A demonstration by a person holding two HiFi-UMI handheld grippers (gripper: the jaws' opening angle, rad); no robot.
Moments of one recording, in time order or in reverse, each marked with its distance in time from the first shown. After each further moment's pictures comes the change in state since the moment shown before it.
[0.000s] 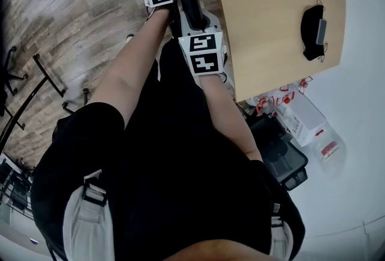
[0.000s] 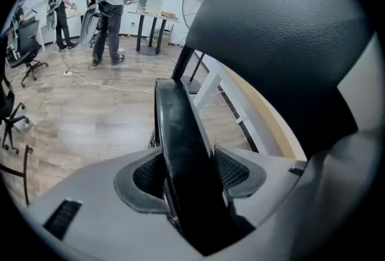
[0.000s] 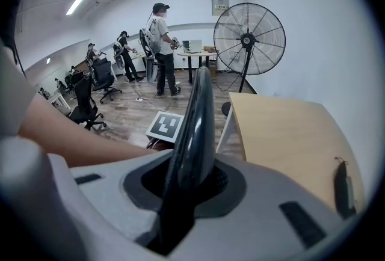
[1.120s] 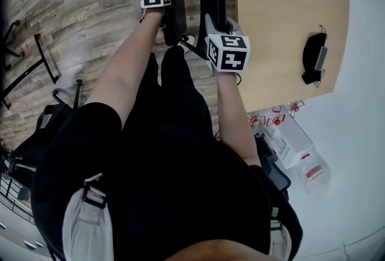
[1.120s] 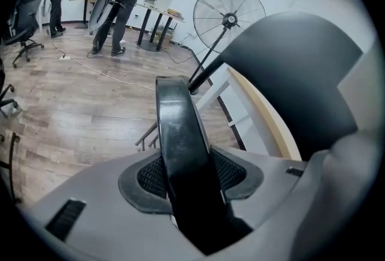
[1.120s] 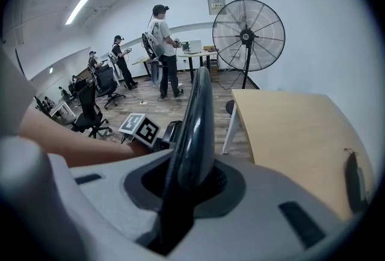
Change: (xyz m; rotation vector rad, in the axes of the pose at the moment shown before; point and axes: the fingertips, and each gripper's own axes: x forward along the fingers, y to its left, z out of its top) left arm -0.030 0.070 -0.021 -0.085 0.024 -0.155; right arm 0.005 0.000 -0.008 0.044 -0.014 0.057
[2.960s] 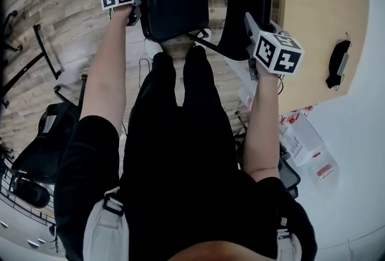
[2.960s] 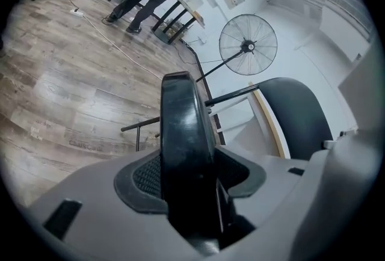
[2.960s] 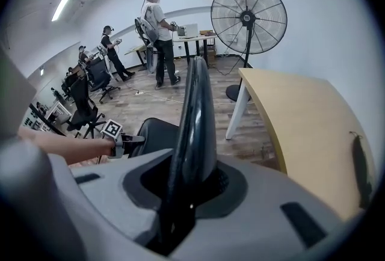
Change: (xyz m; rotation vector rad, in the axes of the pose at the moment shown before) left arm -0.029 0.261 -0.059 -0.189 -0.022 -0.276; right arm 0.066 0.052 -0.036 0.050 0.109 -0.022
